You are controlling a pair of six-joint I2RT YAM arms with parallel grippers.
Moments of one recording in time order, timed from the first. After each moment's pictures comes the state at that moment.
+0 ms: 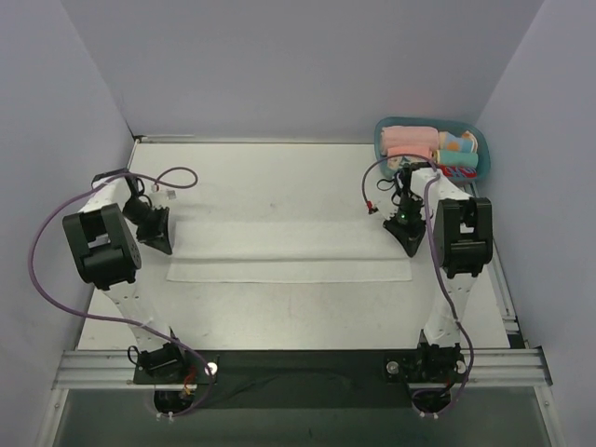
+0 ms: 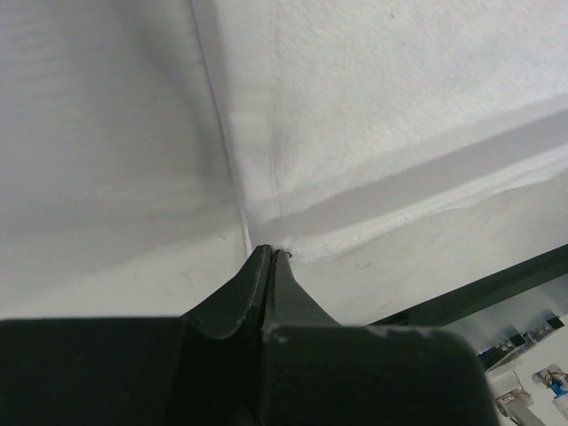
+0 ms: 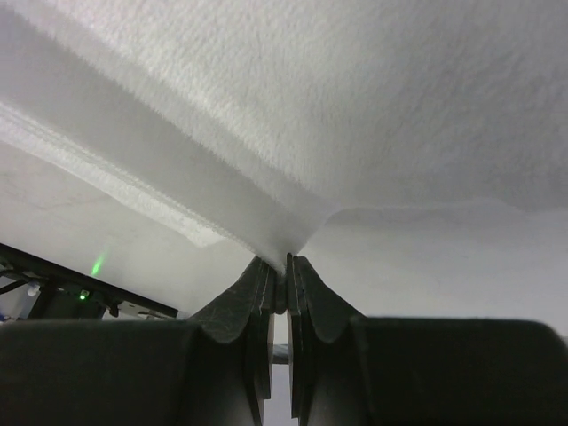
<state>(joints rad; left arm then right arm) 0.31 2.03 1.51 -1.17 0.31 0.38 0.07 2.08 1.51 -1.24 0.01 -0.76</state>
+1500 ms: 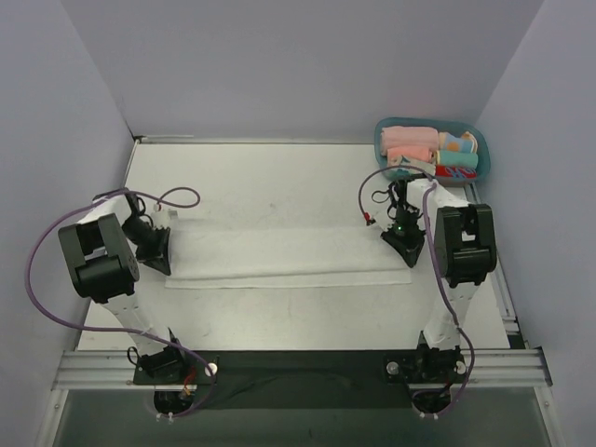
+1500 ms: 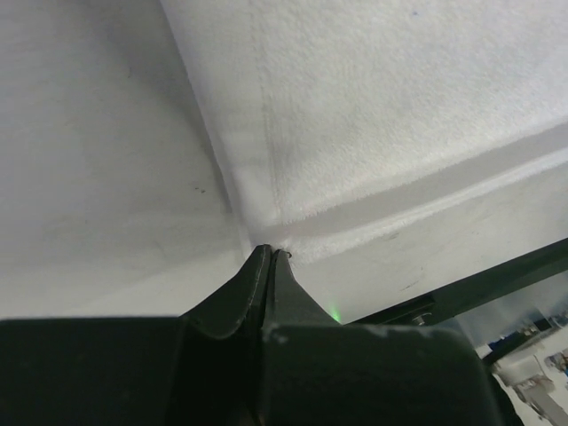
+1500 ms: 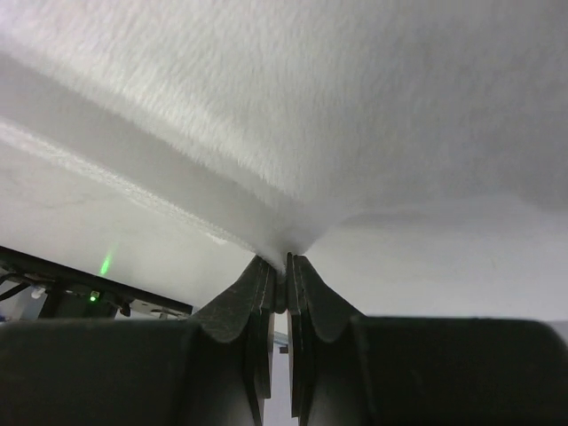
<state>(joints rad) 0.34 1.90 1.26 -1.11 0.27 0.44 0.11 2.00 1.35 -1.18 0.06 -0.70</state>
